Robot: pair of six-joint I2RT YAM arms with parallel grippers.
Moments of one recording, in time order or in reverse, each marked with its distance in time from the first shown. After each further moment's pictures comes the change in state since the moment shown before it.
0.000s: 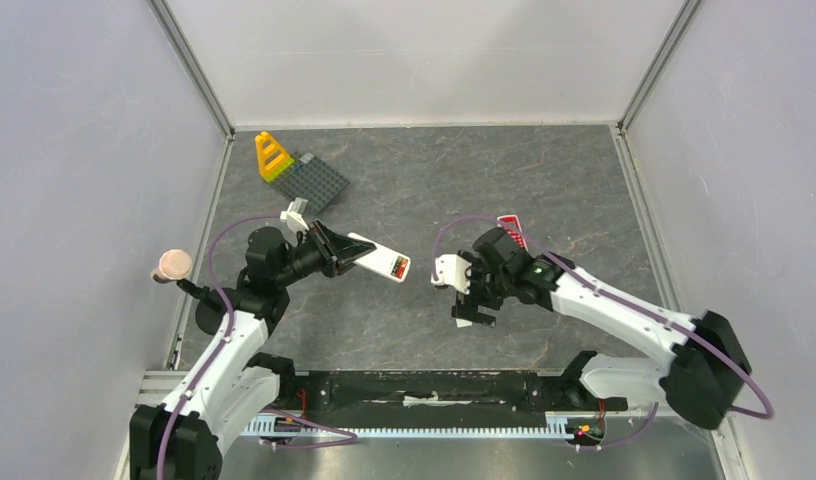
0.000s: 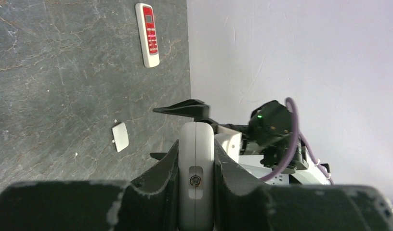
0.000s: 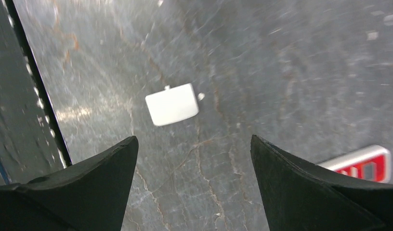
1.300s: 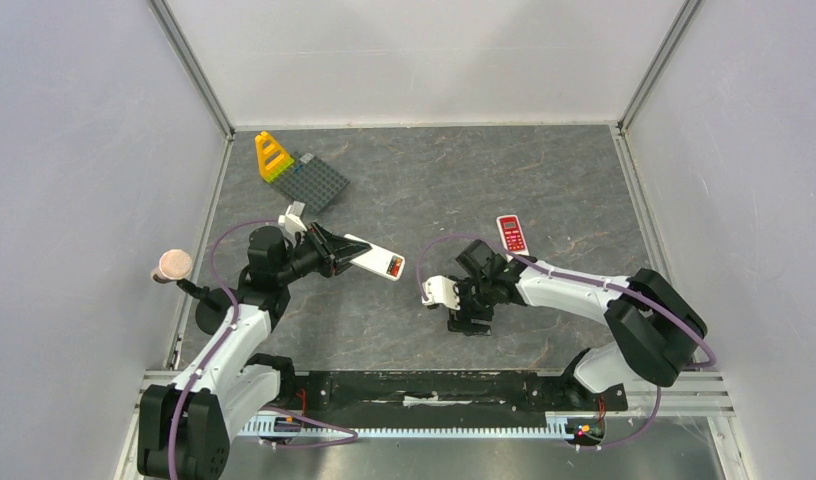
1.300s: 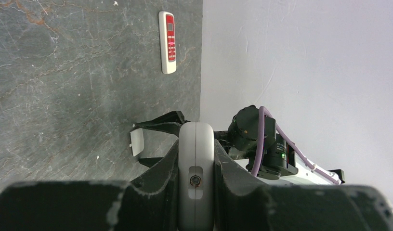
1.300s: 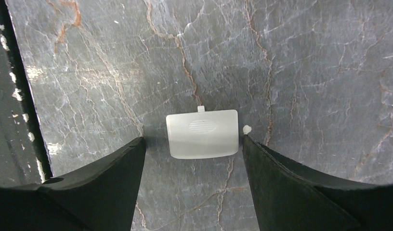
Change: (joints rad) left arm 0.067 0.092 -0.043 0.068 0.031 0.016; right arm 0.003 0.235 -0.069 0.143 -0.093 -0.120
